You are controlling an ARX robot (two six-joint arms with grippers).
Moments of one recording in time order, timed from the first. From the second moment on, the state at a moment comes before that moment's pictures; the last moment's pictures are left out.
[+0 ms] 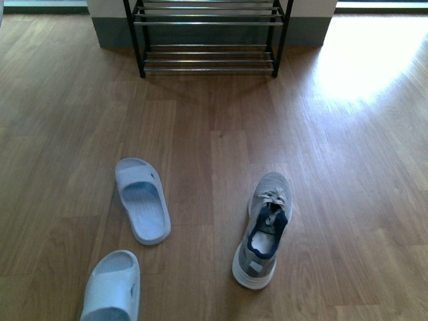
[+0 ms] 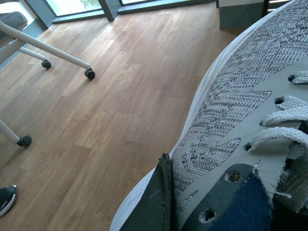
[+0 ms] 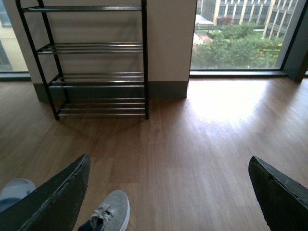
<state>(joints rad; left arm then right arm) -0.45 0.80 0.42 -0.12 -0.84 -0.12 0.00 0.00 0.02 0.00 0.00 -0.01</state>
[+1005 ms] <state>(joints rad) -0.45 0.80 0.42 -0.12 -0.85 -0.12 0.21 2.09 0.44 0.78 -0.04 -0.08</state>
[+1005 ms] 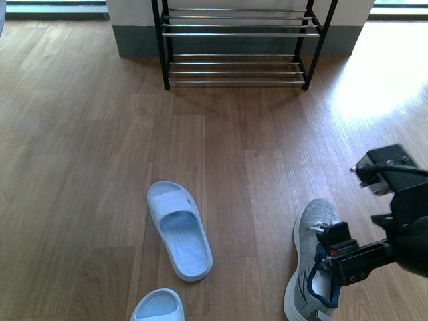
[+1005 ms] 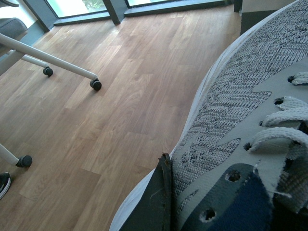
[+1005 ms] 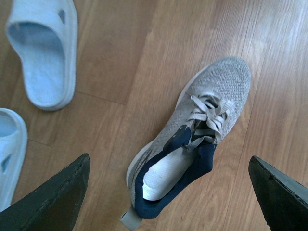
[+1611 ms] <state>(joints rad) -0.45 0.80 0.42 -0.12 -0.85 -0.12 -0.01 2.57 0.80 0.68 -0.01 -0.08</state>
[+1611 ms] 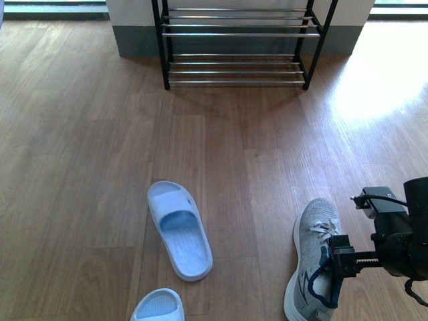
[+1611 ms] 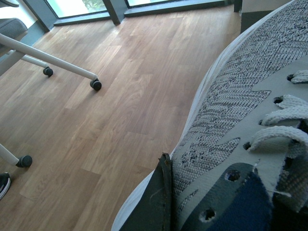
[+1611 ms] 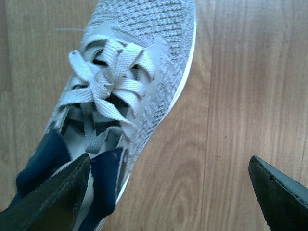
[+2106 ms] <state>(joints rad) -0.45 0.80 0.42 -0.12 -0.85 -0.12 0.02 2.72 0.89 0.72 -0.01 0.02</state>
